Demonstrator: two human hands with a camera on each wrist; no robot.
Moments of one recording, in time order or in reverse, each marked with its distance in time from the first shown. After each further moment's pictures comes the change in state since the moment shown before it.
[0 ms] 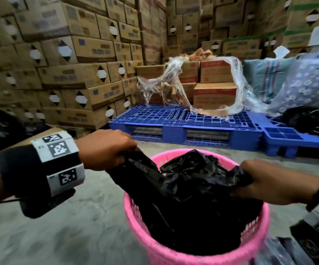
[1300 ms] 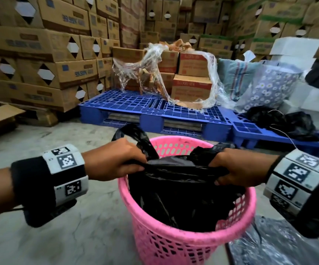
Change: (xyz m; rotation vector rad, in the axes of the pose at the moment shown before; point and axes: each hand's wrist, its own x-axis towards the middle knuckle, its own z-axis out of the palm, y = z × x) left_hand 0.001 0.010 0.080 -0.542 0.308 0.450; right_hand 0.029 -0.034 0.013 -0.356 -0.159 -0.022
